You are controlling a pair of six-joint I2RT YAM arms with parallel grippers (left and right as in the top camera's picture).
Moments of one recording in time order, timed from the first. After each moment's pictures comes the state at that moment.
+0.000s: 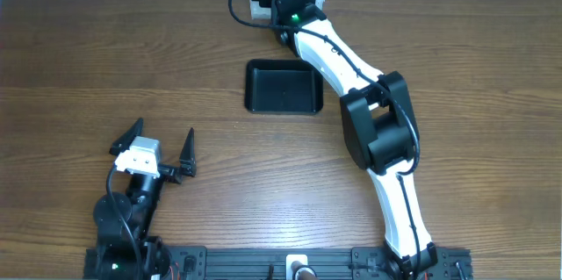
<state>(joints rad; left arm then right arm) -0.01 0.01 0.01 -0.06 0.18 0.00 0.47 2.37 1.95 -0.11 0.38 0.31</state>
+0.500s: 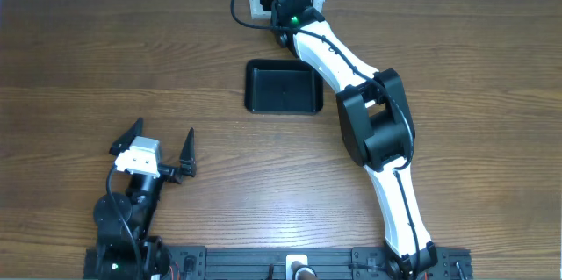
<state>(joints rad) -0.01 0.01 0.01 -0.06 0.18 0.00 0.46 2.41 1.95 -0.11 0.43 0.30</state>
